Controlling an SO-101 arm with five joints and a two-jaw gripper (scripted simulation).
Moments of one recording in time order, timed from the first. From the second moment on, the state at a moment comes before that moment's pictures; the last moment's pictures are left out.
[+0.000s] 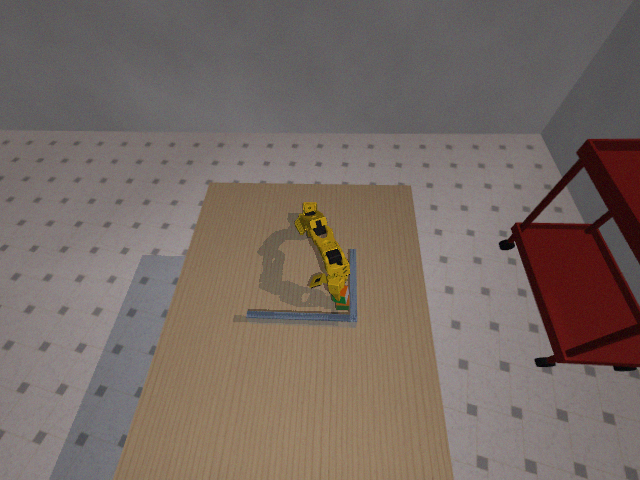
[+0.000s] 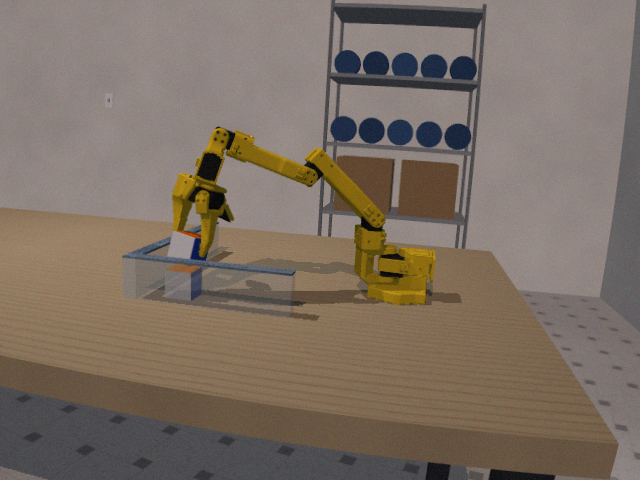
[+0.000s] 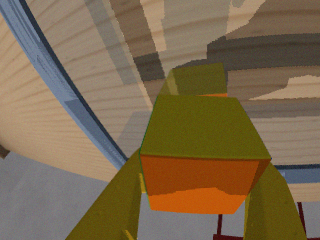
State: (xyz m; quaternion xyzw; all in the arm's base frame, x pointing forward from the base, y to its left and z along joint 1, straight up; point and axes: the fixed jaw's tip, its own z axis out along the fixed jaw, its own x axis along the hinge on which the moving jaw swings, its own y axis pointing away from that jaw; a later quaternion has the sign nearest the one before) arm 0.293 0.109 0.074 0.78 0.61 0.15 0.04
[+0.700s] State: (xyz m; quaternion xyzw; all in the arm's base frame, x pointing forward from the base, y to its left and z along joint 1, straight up) arm 0.295 0.112 0.074 0.74 0.65 0.15 0.05
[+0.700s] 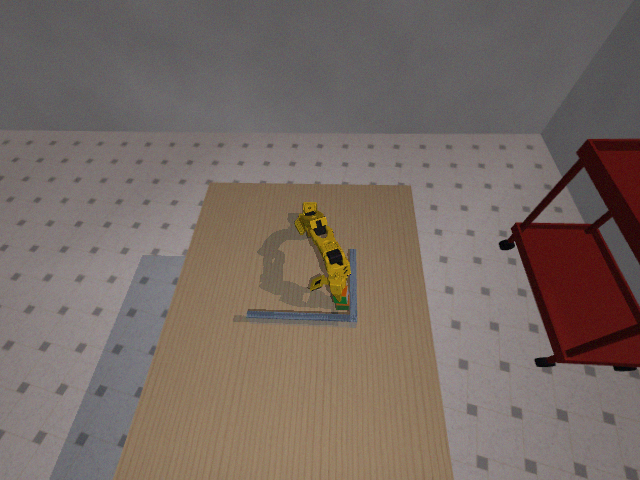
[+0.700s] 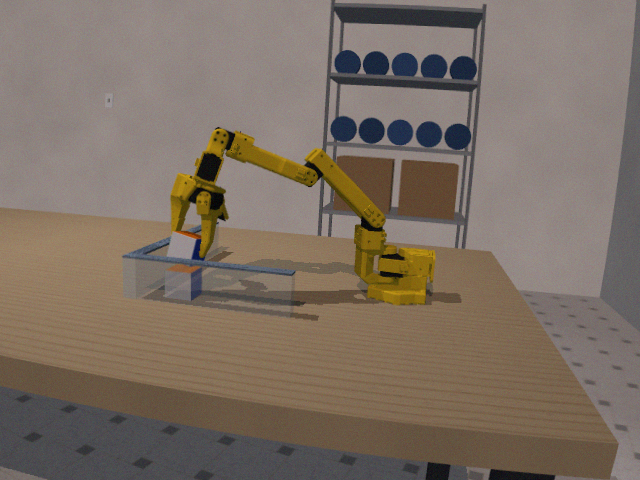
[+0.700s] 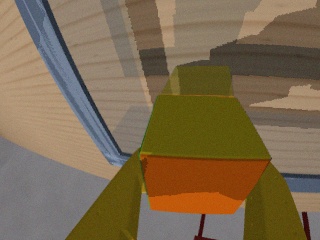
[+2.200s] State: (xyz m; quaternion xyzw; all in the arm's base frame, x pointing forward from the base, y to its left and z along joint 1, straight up) arm 0.296 0.115 0.074 0.70 0.70 0.15 0.07
